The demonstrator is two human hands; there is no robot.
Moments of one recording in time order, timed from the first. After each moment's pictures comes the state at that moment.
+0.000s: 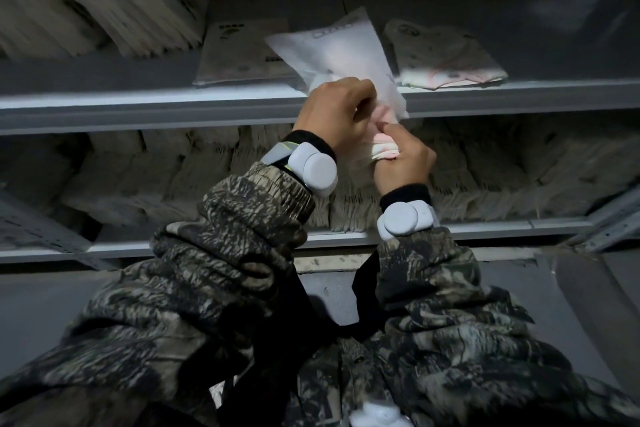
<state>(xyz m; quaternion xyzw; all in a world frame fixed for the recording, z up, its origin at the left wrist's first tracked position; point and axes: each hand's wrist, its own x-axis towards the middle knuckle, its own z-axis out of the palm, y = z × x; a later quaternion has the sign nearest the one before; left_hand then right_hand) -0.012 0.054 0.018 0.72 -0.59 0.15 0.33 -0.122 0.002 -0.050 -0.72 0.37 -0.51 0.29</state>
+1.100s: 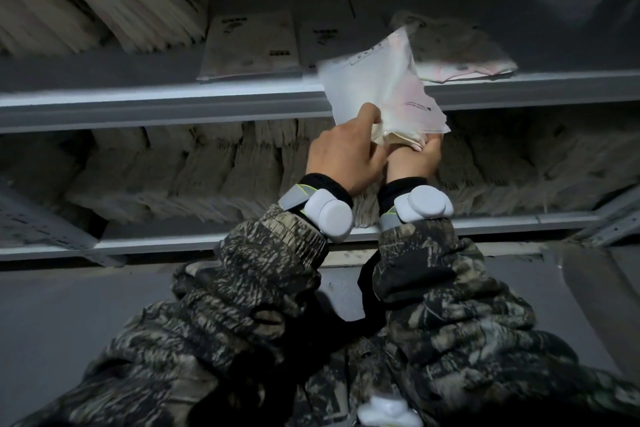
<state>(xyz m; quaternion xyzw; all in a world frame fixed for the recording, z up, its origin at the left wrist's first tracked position) -0.053 0.085 -0.011 0.78 -0.54 0.07 0.31 -0.106 0.008 -0.035 -0.38 0.43 -0.56 0.59</state>
